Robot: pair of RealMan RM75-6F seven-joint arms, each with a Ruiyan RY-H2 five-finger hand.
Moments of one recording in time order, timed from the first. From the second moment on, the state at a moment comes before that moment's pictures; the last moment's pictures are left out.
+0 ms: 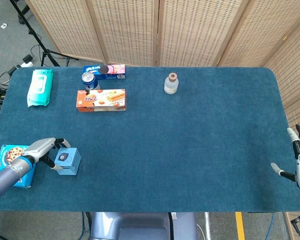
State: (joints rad) left arm -0.65 -0.95 -0.11 -1.64 1.16 0.39 -0.31; right arm 0.10 -1.14 0.16 -1.46 -1.46 1.55 0.12
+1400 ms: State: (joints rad) left arm -0.43 -0.96 -0.14 -1.60 1.25 0.94 -0.34; right arm 0.10 -1.15 0.15 -1.47 -1.48 1.56 0.11
